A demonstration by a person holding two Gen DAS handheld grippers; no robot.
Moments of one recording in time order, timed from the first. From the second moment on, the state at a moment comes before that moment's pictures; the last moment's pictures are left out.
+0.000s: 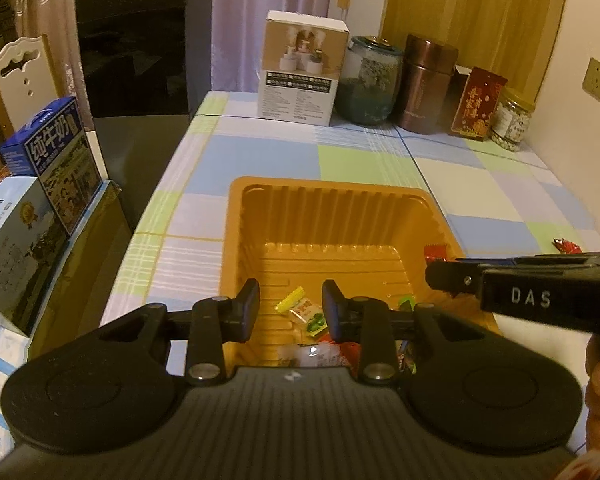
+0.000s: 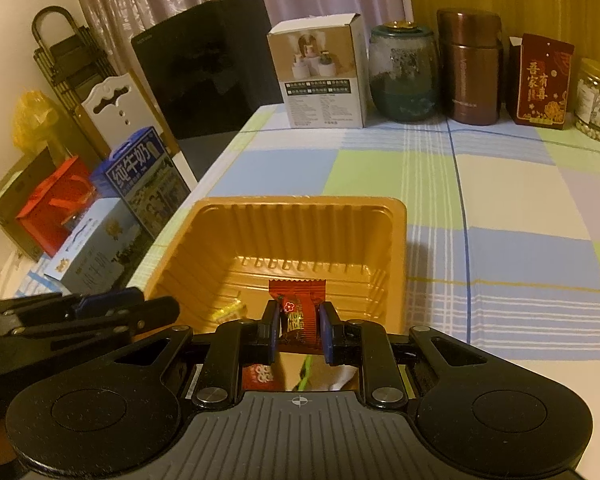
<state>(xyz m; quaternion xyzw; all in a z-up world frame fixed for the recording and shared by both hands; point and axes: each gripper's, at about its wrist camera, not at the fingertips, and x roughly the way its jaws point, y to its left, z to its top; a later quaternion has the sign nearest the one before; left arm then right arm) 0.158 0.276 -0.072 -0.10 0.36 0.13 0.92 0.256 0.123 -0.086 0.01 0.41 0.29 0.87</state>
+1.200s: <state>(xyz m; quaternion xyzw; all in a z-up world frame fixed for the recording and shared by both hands) 0.087 0.185 -0.026 -0.13 0.34 0.09 0.93 0.154 -0.016 -0.049 0.08 0.40 0.18 0.90</state>
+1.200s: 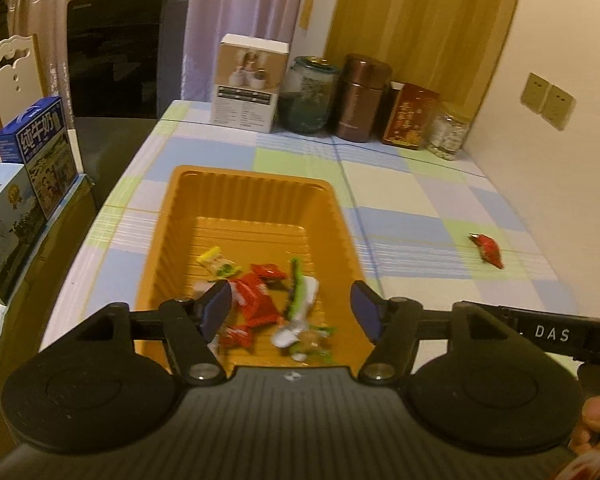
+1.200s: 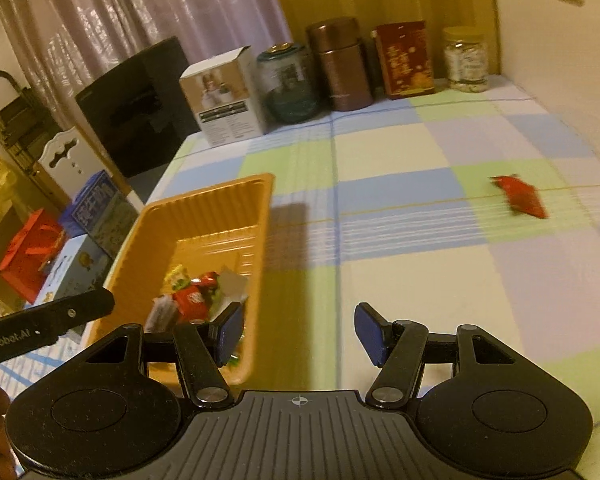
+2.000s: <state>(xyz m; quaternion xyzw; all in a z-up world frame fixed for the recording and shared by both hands) 0.100 0.066 -0.014 -0.08 0.34 0.01 0.94 0.116 -0.147 -0.029 0.12 0.38 0.07 0.91</state>
